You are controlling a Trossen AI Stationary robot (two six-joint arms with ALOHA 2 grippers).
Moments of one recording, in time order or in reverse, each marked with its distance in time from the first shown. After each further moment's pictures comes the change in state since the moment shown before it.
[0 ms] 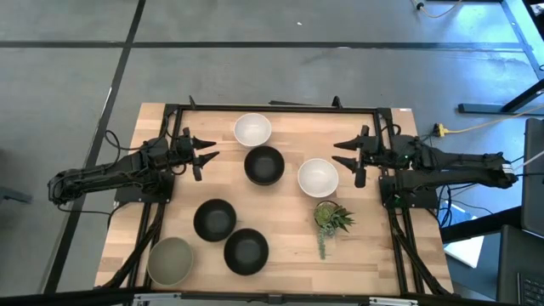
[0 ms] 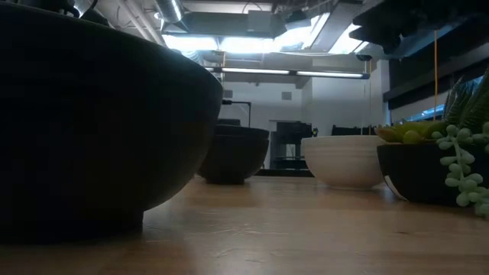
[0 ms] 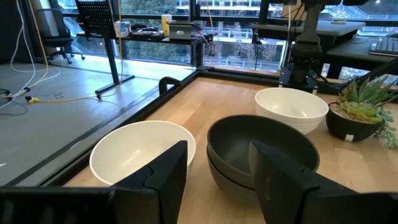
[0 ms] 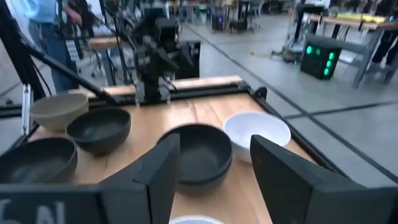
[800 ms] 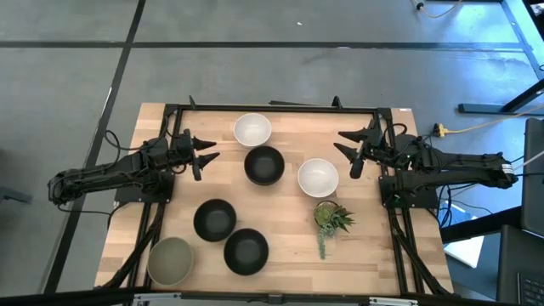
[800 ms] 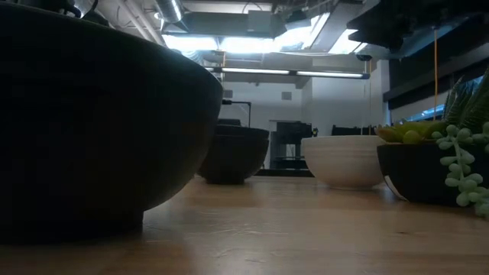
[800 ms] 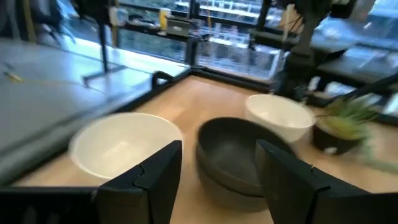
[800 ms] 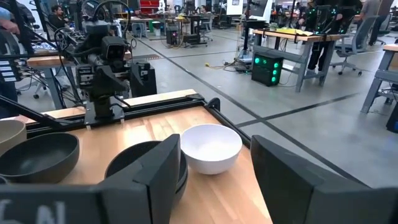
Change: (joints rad) left arm 0.000 0.000 0.000 0.001 0.037 -0.145; right arm -0.002 0.000 -0.004 0.051 0.209 0.001
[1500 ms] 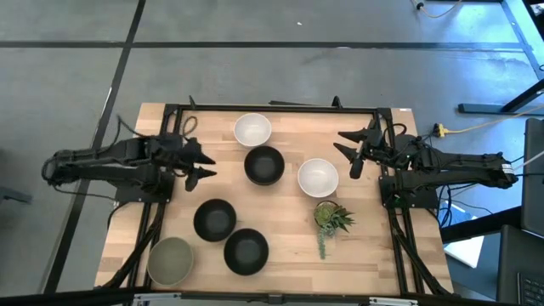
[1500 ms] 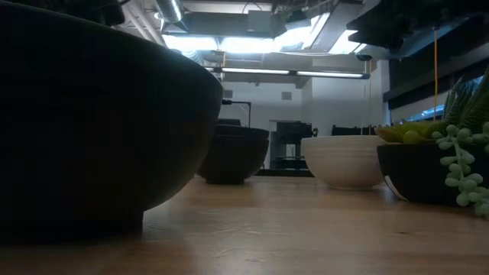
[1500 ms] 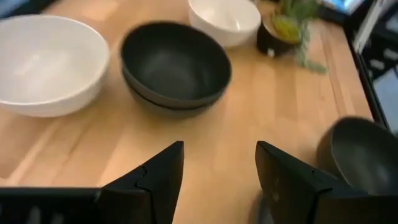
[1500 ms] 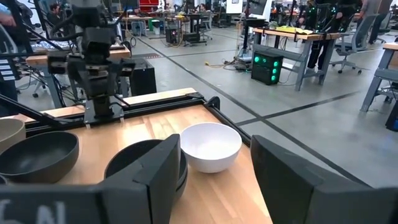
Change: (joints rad) left arm -0.177 0.304 0.414 -0.590 0.115 -0.065; right arm 0.000 0.003 0.000 -0.005 0.001 0.003
